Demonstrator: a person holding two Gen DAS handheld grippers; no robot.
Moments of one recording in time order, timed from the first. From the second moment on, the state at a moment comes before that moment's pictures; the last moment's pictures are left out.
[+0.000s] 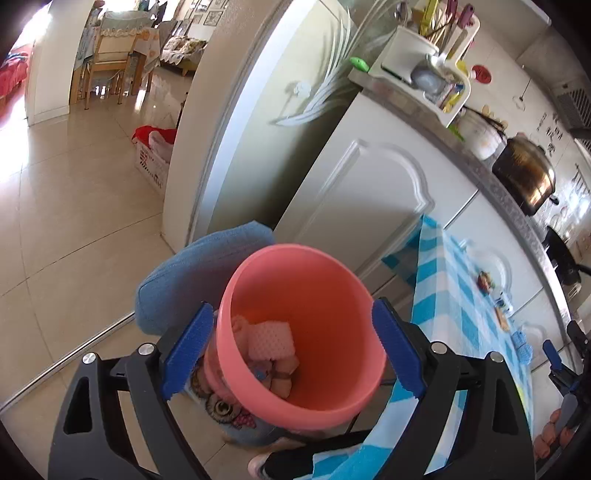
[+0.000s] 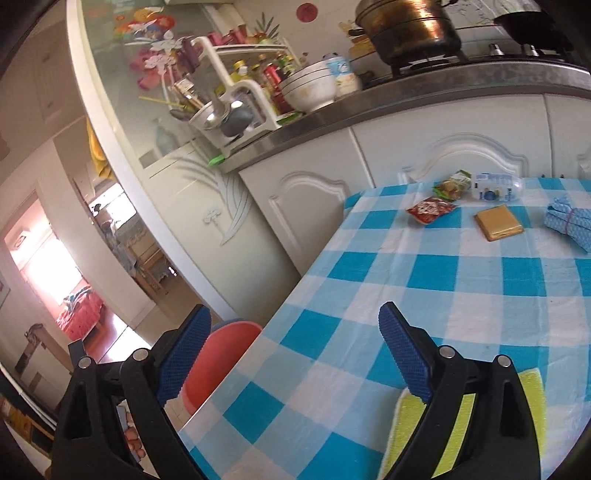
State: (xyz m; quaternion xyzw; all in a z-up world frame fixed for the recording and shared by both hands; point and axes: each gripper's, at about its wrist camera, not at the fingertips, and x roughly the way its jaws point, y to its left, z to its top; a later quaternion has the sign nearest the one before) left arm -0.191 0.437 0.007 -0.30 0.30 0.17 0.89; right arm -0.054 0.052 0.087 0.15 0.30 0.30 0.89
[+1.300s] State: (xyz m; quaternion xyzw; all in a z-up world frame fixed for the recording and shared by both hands) left arm 0.115 0.113 0.109 -0.12 0.34 -0.06 0.93; right arm -0.032 -0.170 0.040 0.28 0.27 0.18 0.91
